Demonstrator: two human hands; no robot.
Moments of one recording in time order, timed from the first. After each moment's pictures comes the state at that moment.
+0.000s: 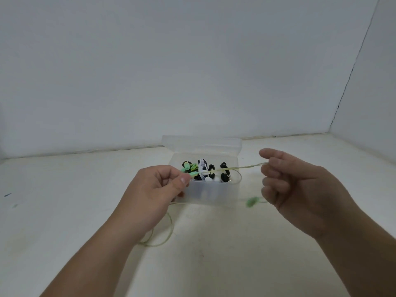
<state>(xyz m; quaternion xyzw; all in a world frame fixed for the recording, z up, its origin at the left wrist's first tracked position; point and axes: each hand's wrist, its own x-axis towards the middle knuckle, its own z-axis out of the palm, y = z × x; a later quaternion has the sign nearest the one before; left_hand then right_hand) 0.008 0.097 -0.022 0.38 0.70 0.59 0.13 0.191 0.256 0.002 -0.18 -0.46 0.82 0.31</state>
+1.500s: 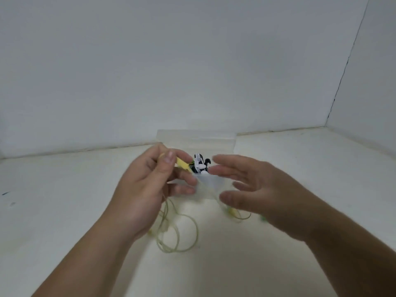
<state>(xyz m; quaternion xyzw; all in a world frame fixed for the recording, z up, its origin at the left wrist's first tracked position) 0.023 0.097 -0.018 0.42 0.51 0.72 0.21 0.187 0.237 -0.011 -0.12 -0.84 0.50 0.19</state>
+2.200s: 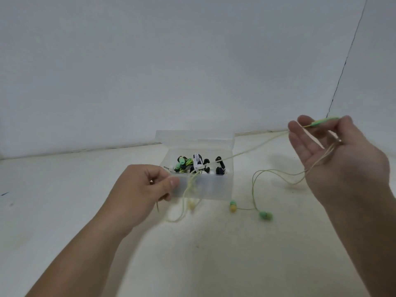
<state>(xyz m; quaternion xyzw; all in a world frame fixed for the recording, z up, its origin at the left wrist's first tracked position) -0.002 0.089 -0.025 0.39 0.75 0.52 0.12 0.211 0.289 0.014 -0.18 -0.32 0.73 0.58</state>
